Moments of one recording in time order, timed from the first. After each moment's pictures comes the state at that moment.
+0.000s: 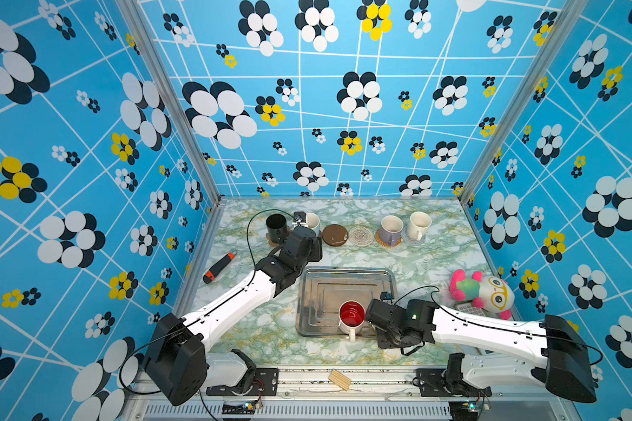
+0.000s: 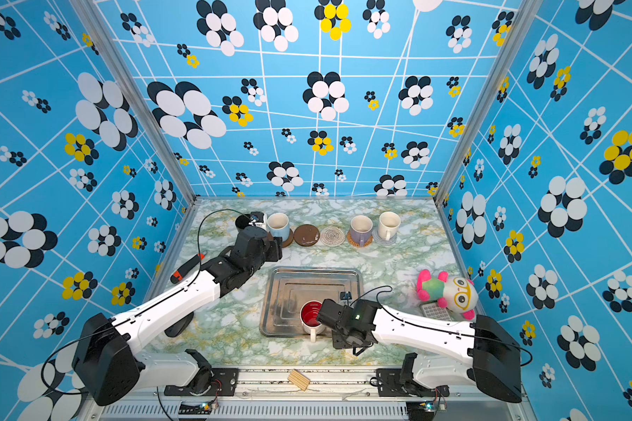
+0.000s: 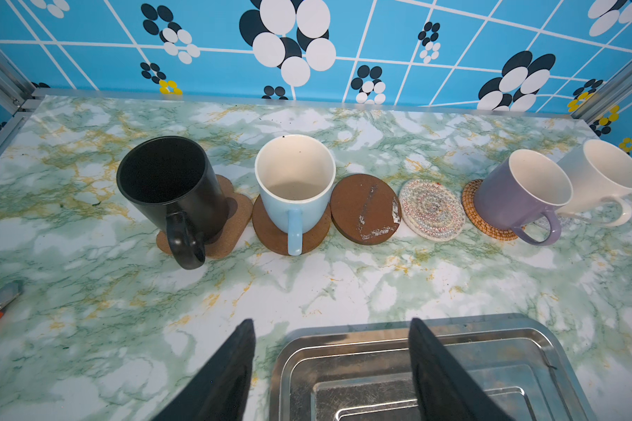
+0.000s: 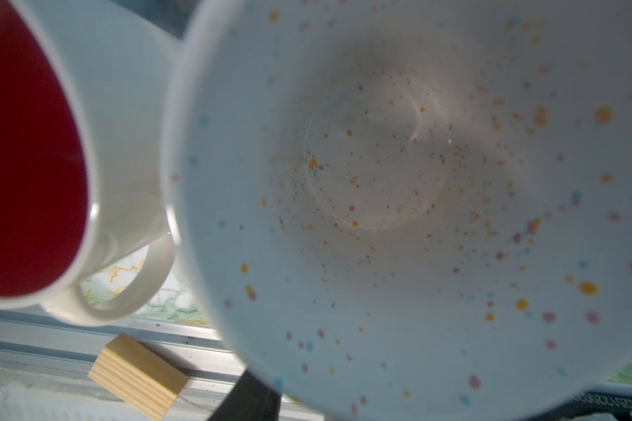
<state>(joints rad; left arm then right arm) -0.63 1.33 0.99 -0.22 -0.36 -0.40 1.15 1.24 0.79 -0.96 0.13 1.03</state>
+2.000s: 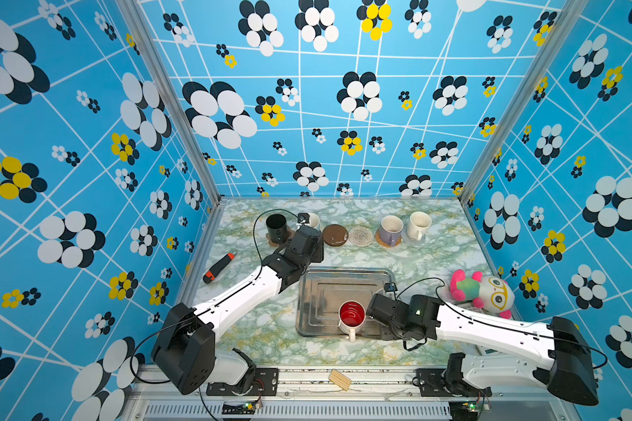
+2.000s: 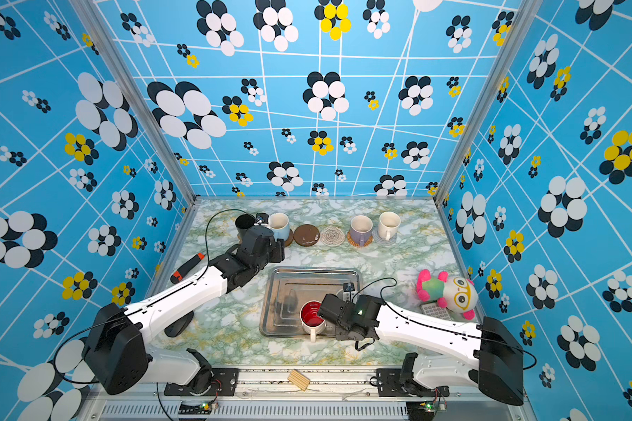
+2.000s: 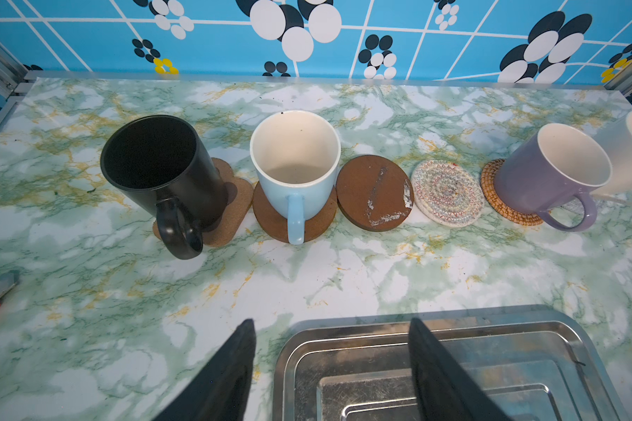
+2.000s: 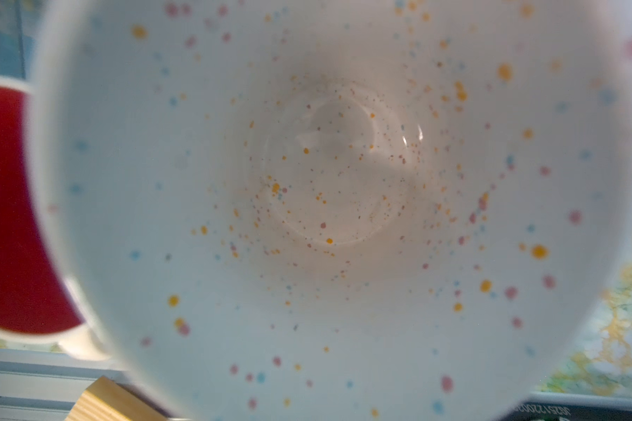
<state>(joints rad) -0.63 1.40 1.01 -0.24 -0.36 -0.39 1.11 1.22 0.84 -1.02 0.27 0.98</state>
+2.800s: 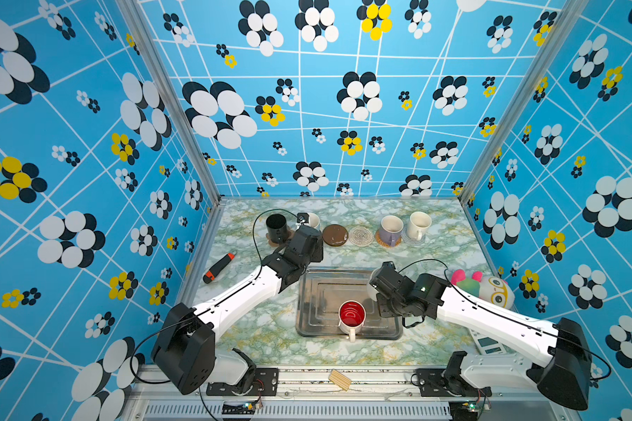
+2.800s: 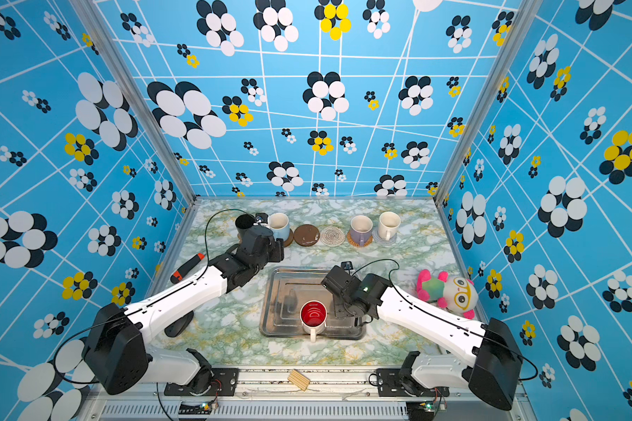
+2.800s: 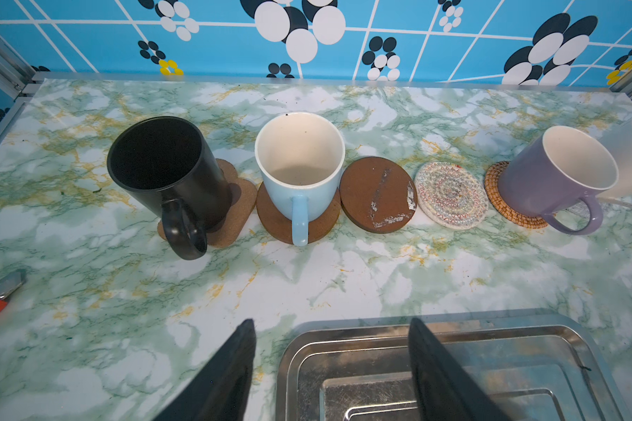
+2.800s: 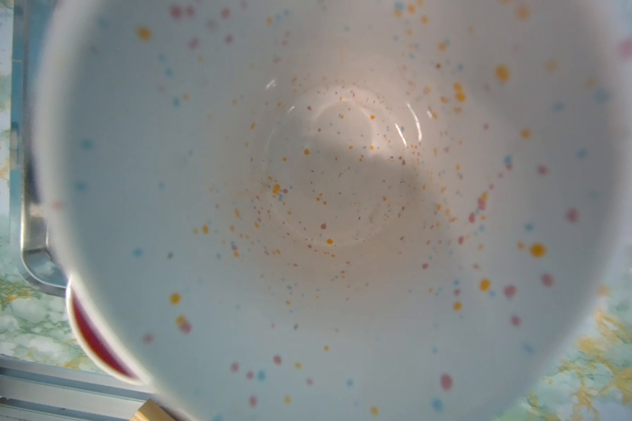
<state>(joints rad) -0.62 1.40 1.01 -0.24 -0.37 -0.39 0.92 1.26 0.98 -0.98 0.24 0.73</state>
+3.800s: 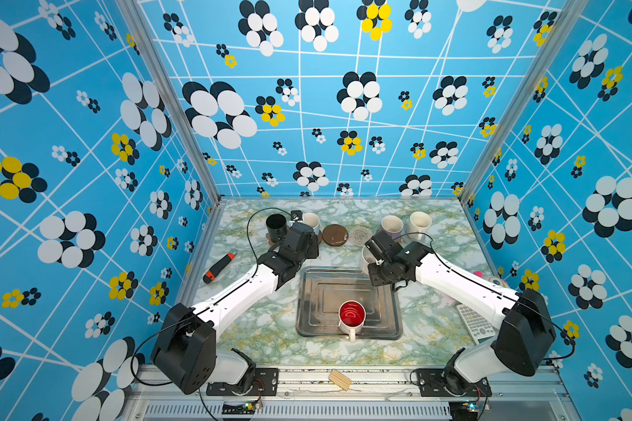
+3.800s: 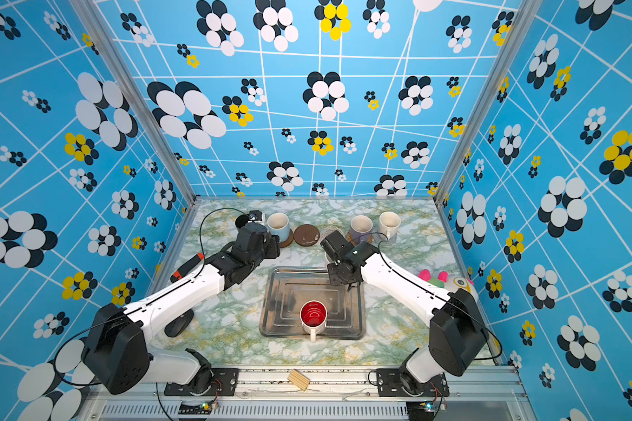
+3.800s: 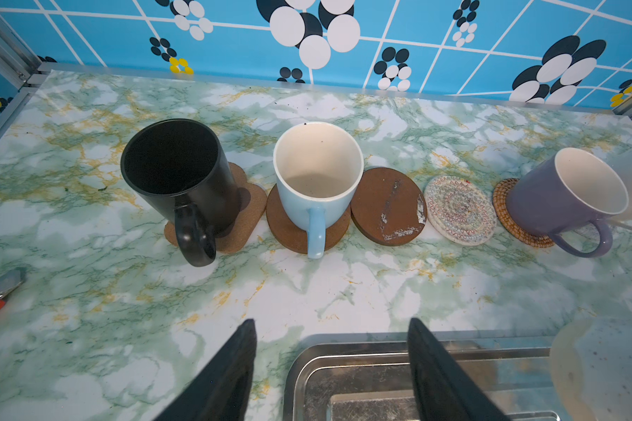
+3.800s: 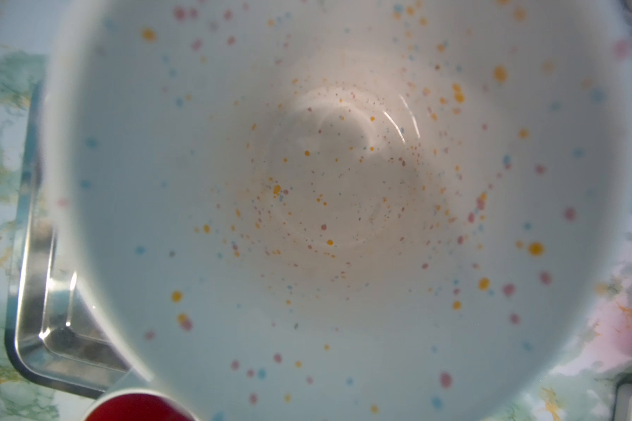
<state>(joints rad) -0.56 1.40 1.00 -0.21 -0.33 -0.40 0.70 1.53 1.23 -0.89 0.18 0.43</state>
